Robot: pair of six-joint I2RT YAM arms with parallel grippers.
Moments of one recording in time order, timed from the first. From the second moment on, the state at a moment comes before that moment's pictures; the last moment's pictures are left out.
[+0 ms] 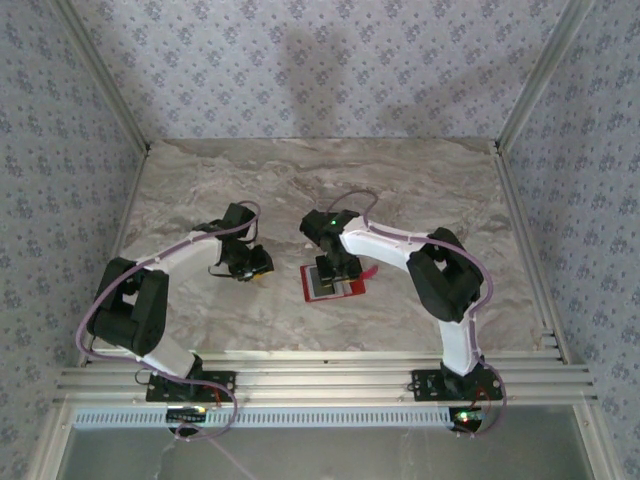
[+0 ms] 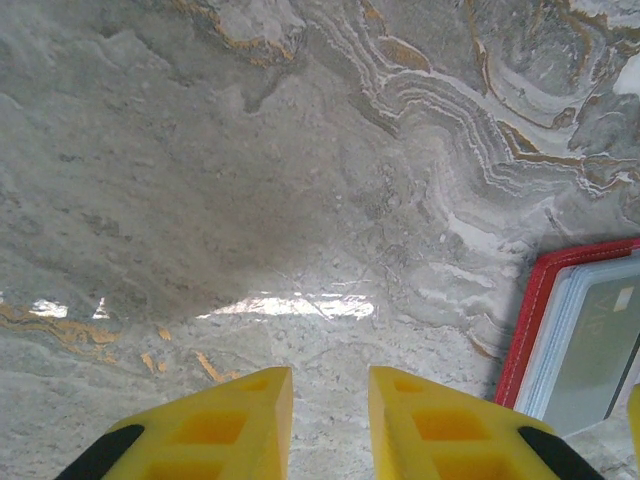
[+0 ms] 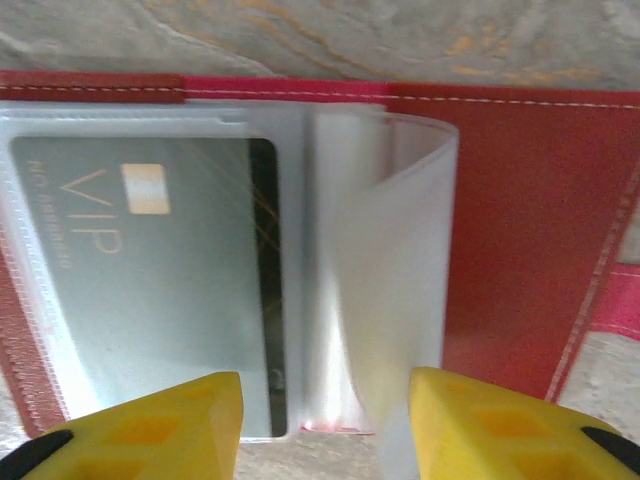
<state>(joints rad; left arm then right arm) -0.39 1.56 0.90 -0.60 0.28 -0.66 0.81 1.96 1.44 -0.99 0.02 0.60</state>
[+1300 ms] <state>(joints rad) -0.65 1.84 1.15 -0.61 0.30 -0.69 0.61 1.70 1.11 -0.70 -0.28 0.58</state>
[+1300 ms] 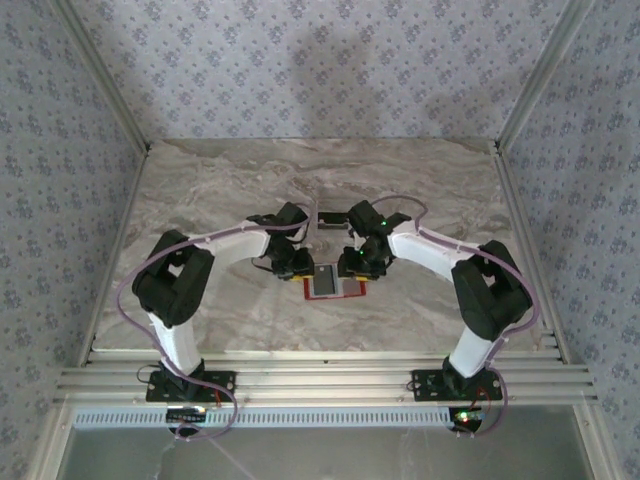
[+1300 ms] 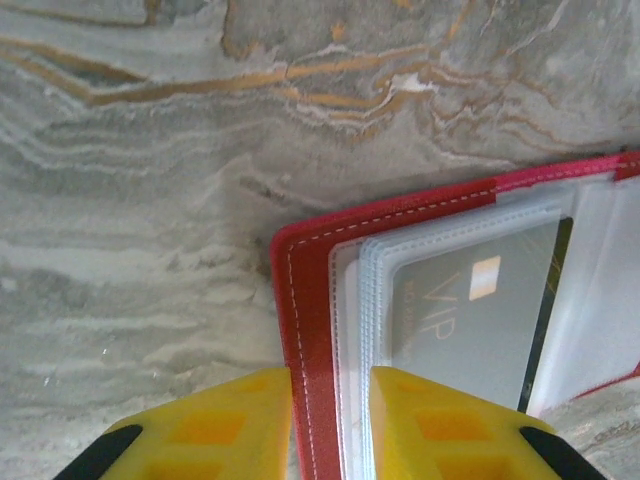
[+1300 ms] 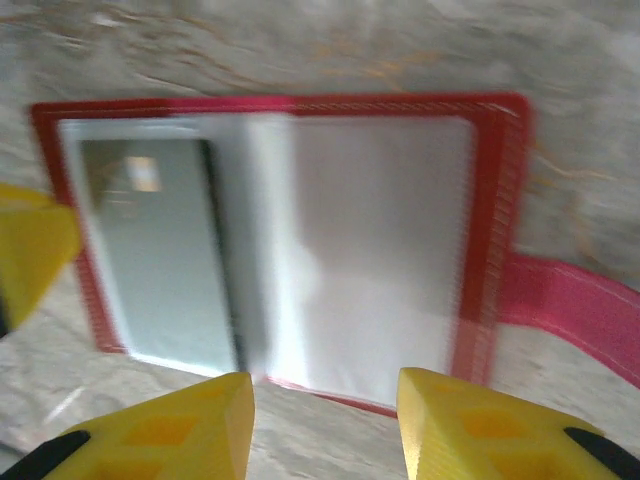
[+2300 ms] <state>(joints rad) -0.65 1.86 1.28 -0.65 0.33 -0.68 0.56 1.70 1.02 -0.55 -0.39 0.66</state>
